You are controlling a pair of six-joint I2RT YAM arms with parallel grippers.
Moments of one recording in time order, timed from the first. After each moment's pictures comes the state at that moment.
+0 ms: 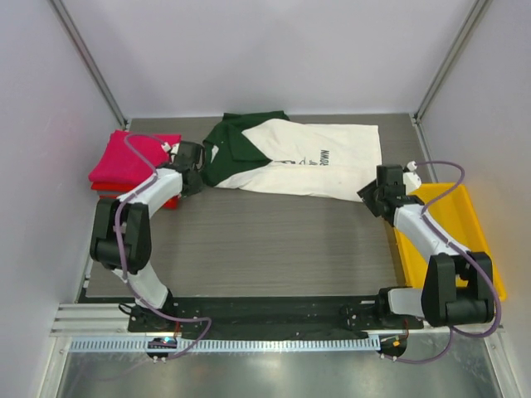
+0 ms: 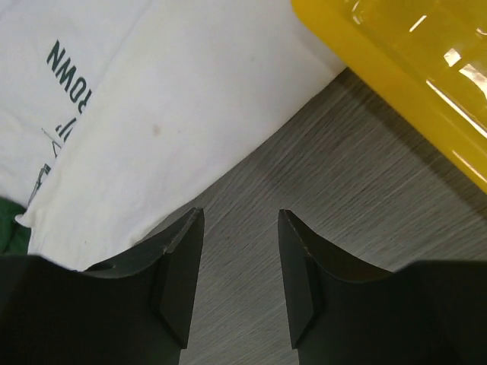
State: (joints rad) left arm -0.20 1.74 1.16 -0.47 -0.30 -0.54; right arm 0.06 1.30 0.76 -0.28 0.19 0.93
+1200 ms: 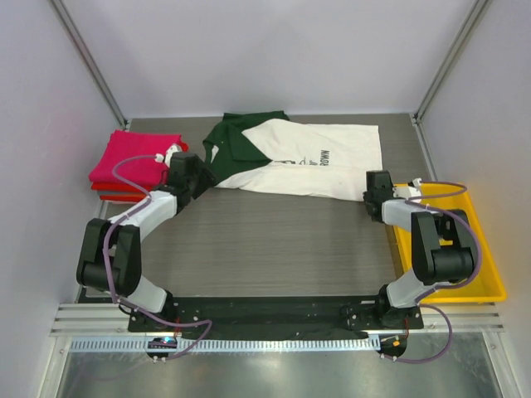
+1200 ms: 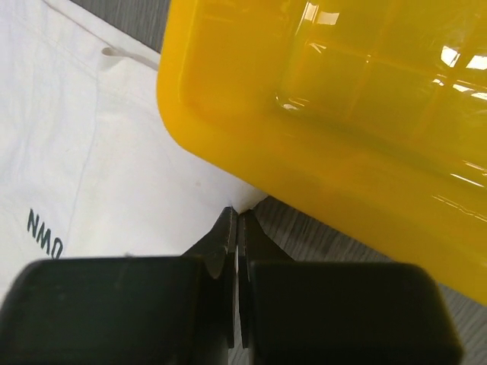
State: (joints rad) left arm -0.22 1.51 0.88 -0.02 -0.08 -0.85; right arm 0.06 1.60 0.69 0.03 0.51 1.28
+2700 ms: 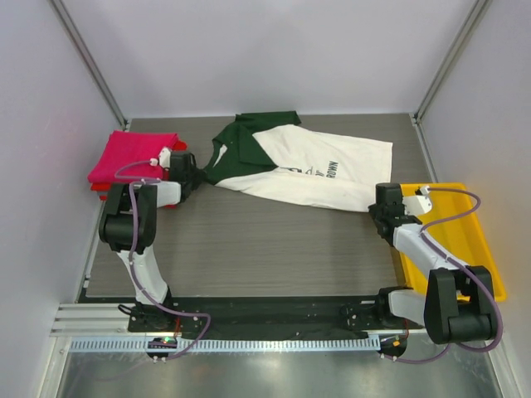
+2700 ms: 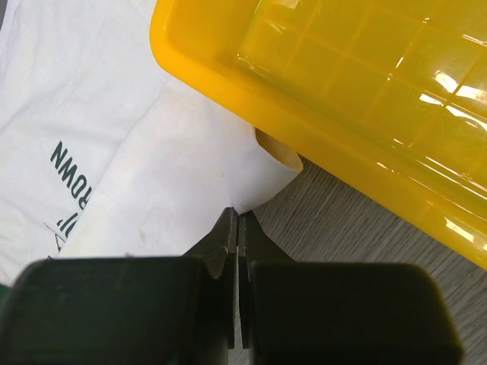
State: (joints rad) left arm -0.11 1.90 0.97 0.27 -0.12 -0.98; right arm 0.06 1.18 0.53 -0.16 0.45 1.13
